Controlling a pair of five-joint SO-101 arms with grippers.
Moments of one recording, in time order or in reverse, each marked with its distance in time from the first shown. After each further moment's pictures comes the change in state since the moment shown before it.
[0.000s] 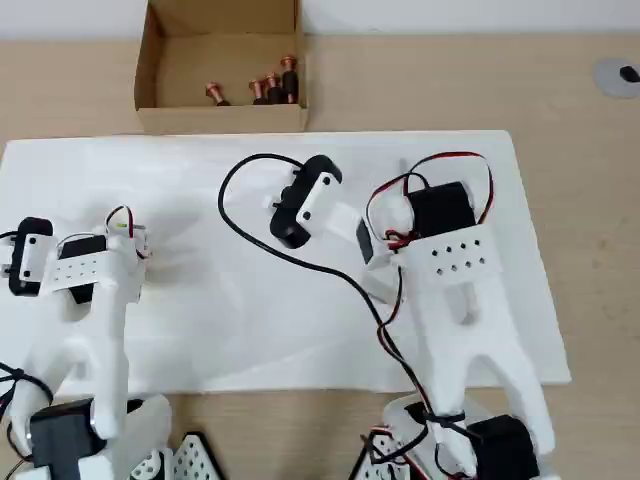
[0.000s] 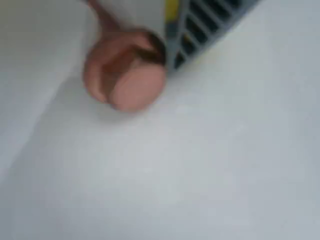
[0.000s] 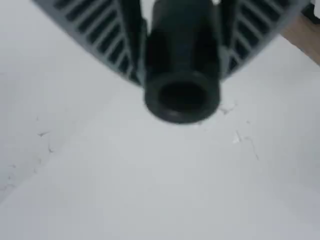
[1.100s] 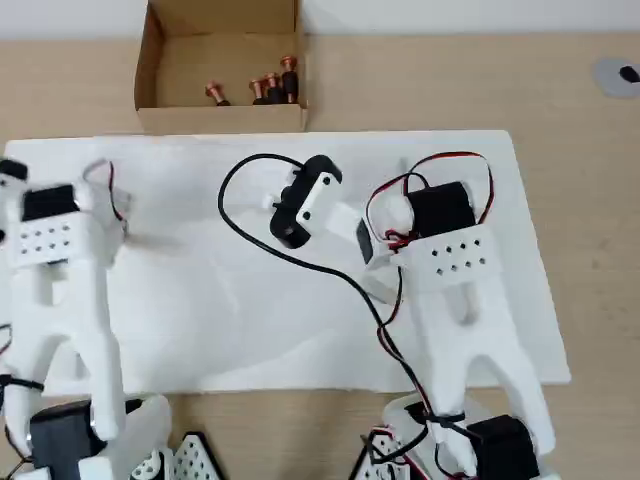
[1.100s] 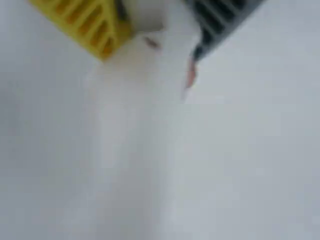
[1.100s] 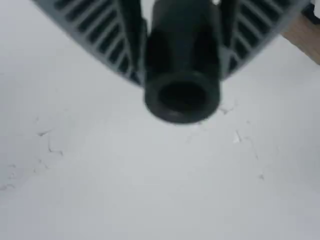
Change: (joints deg) left arm -0.1 -0.4 -30.2 28.7 -8.5; right arm 0.0 0.0 0.0 0.0 0.0
